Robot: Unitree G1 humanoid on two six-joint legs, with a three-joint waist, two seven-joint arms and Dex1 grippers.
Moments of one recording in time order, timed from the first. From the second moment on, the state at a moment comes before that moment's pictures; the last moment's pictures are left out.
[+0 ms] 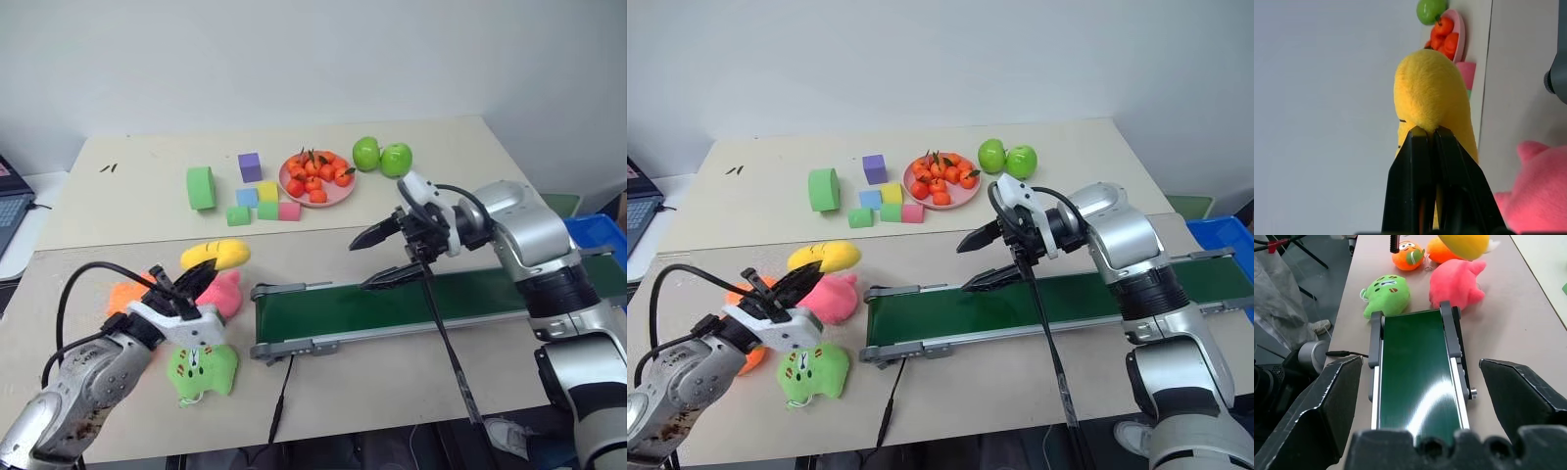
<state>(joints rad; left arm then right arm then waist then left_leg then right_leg) 0.20 0.90 0.05 -0.46 0.57 -0.25 -0.08 -0.89 -0.70 0.29 0.17 0.40 0.51 1.54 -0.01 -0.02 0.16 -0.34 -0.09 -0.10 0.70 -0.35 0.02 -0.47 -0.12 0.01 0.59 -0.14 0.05</state>
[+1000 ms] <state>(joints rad) -0.19 0.87 -0.17 -0.09 0.77 -0.88 -0.03 -0.76 -0.77 0.18 0.00 0.42 0.63 1.41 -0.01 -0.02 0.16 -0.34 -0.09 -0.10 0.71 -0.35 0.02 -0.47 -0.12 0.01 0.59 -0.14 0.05</state>
